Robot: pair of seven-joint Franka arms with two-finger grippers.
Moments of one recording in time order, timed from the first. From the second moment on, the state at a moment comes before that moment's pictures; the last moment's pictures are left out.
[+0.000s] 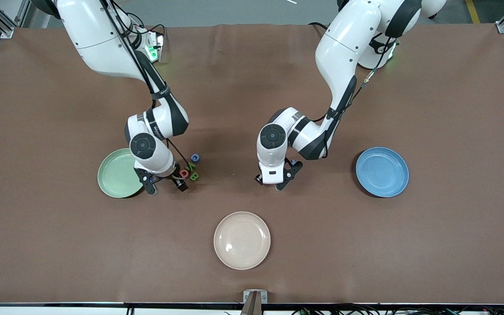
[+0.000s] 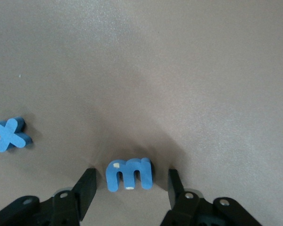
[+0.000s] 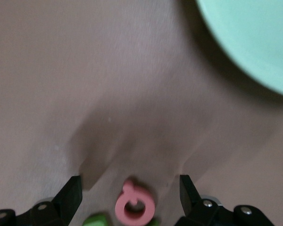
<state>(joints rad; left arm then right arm) -0.71 0.87 -0.01 -1.45 0.02 2.32 -1.56 0.46 0.59 -0.05 -1.94 0.06 2.51 1.33</state>
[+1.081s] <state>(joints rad) -0.66 0.74 0.00 -1.43 0.01 2.08 -1.50 0.47 0.59 -0.05 -1.93 0.06 2.51 1.34</state>
